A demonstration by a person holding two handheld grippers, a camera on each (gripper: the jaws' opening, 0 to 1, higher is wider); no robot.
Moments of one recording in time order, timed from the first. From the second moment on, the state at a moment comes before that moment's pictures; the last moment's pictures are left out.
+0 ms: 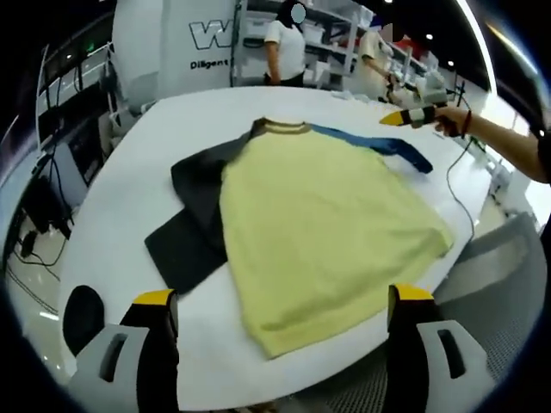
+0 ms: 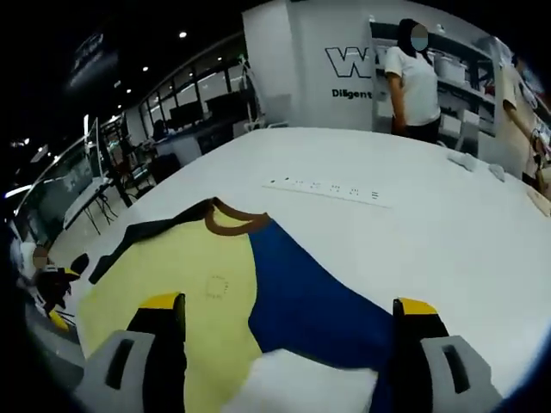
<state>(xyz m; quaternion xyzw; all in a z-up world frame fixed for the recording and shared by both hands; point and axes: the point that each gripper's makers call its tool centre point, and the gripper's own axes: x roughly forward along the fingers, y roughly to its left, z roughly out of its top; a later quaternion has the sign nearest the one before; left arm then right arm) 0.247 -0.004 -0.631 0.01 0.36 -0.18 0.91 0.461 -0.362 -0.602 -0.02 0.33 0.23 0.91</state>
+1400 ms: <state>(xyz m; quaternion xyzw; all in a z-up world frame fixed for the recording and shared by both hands) 0.255 -0.011 -0.619 0.04 0.32 -0.19 0.93 0.366 -0.451 -0.641 -0.08 0.35 0.15 0.92</state>
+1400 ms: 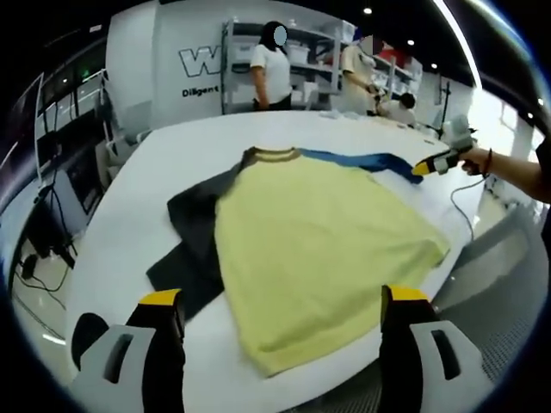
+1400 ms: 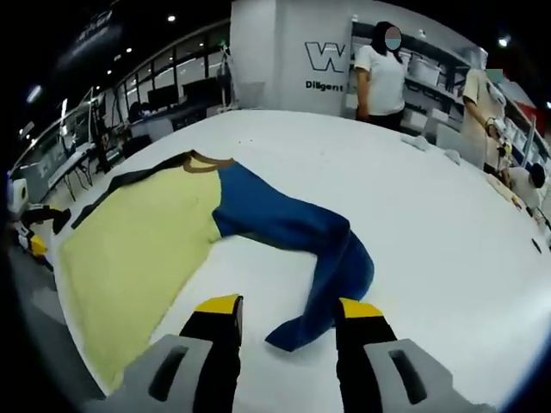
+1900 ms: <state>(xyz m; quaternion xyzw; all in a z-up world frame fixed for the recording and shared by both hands) 0.255 -0.008 -0.619 0.04 0.32 -0.19 0.93 0.369 -0.473 -0.632 -0.11 0.35 0.13 0.92</state>
